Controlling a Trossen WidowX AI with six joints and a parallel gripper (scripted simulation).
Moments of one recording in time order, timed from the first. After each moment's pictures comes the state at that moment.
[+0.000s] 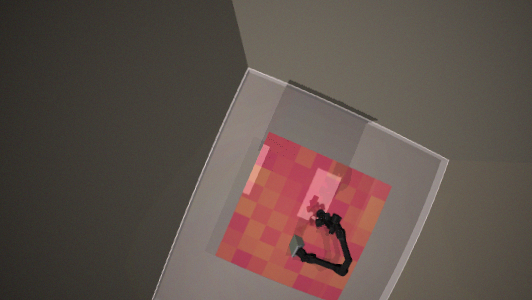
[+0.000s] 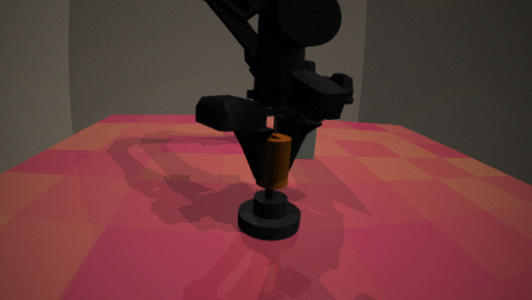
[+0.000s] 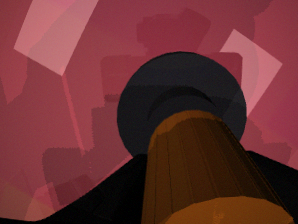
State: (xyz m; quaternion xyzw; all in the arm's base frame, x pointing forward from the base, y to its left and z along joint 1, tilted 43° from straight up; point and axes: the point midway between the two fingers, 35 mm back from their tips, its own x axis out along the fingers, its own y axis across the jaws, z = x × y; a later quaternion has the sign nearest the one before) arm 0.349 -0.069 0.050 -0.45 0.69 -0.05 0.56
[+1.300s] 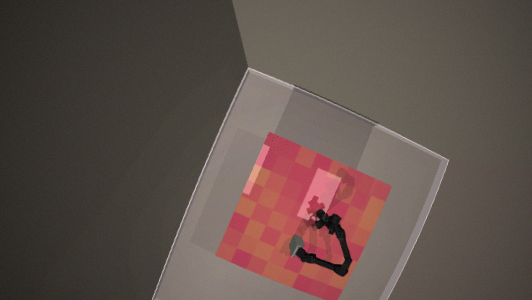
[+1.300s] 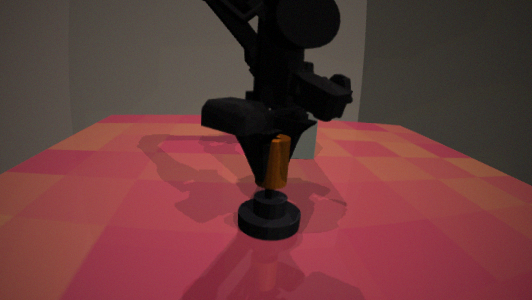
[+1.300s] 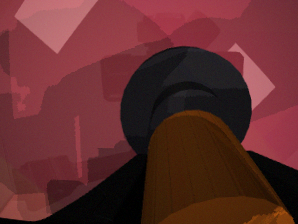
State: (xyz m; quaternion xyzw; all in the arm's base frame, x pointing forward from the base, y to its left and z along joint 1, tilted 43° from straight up) arm 0.345 -0.070 0.049 -0.51 0.69 0.02 0.51
